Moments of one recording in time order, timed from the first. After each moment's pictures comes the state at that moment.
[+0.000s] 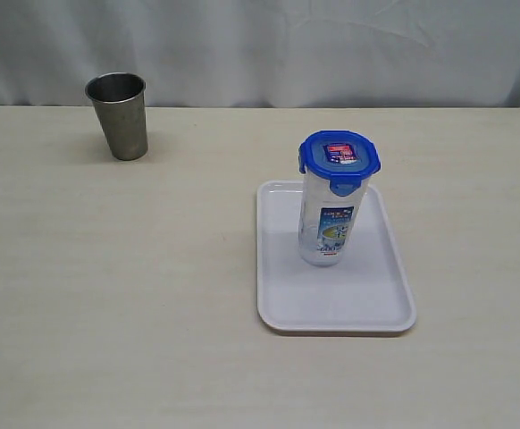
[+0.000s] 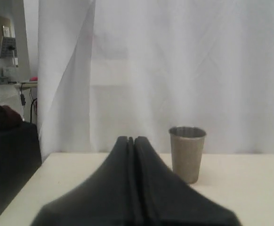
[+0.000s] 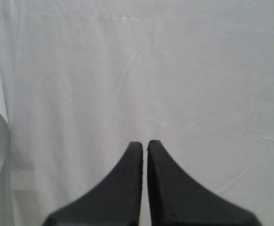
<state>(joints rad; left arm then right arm) 0.04 0.01 0.00 0.03 -0.02 0.00 0.19 0.33 -0.63 0.93 0.10 -0.81</state>
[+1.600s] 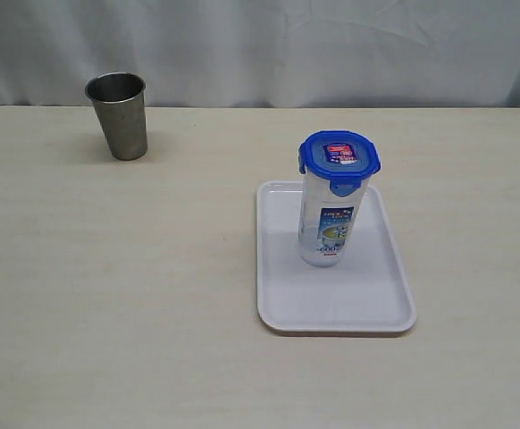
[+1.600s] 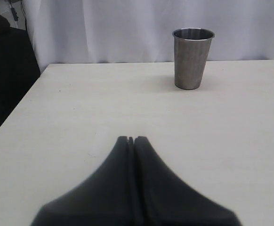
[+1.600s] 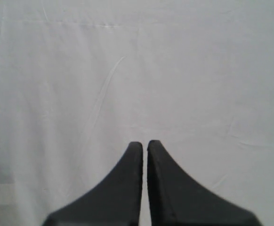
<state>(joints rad) 0.04 0.00 0.00 0.00 0.32 0.05 0.19 0.30 -0.59 0.87 0.02 -0.76</state>
